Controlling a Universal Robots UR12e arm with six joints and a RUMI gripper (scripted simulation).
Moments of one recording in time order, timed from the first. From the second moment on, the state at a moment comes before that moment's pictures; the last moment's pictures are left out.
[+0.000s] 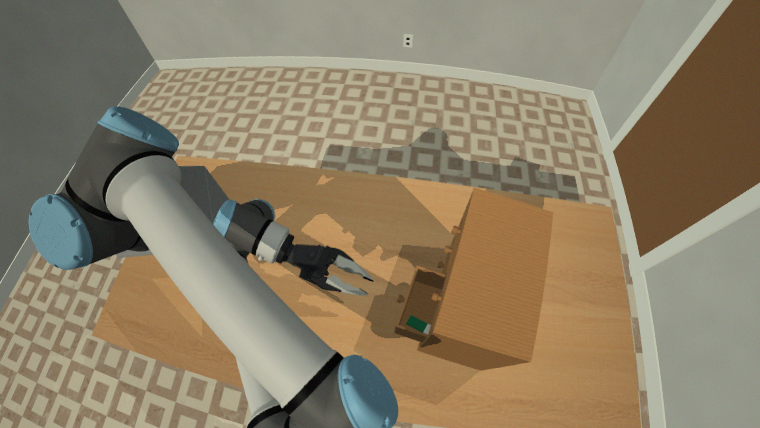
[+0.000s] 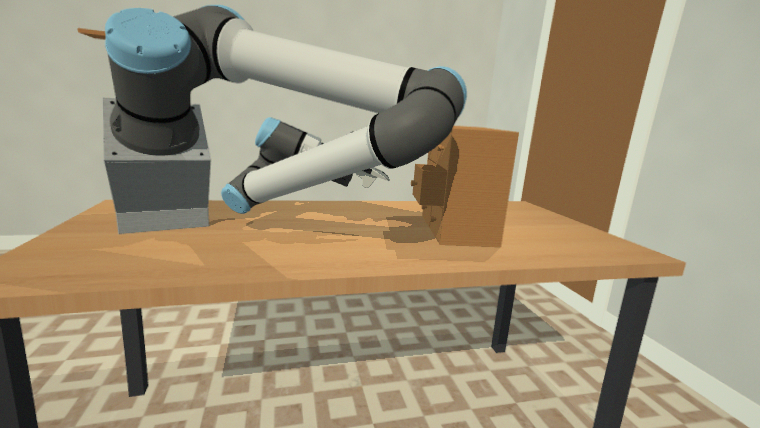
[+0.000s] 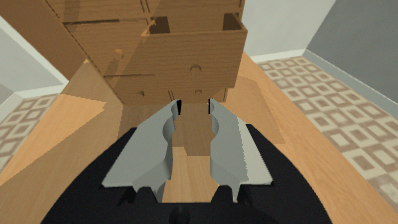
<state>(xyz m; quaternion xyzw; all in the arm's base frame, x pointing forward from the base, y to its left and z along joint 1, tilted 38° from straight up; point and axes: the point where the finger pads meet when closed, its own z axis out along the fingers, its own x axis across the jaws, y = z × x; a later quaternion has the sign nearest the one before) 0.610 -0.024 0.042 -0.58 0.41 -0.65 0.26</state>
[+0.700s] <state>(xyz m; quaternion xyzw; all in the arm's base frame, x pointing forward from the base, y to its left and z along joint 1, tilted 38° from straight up) 0.644 -0.031 0.043 -0.58 0.41 -0.65 0.26</state>
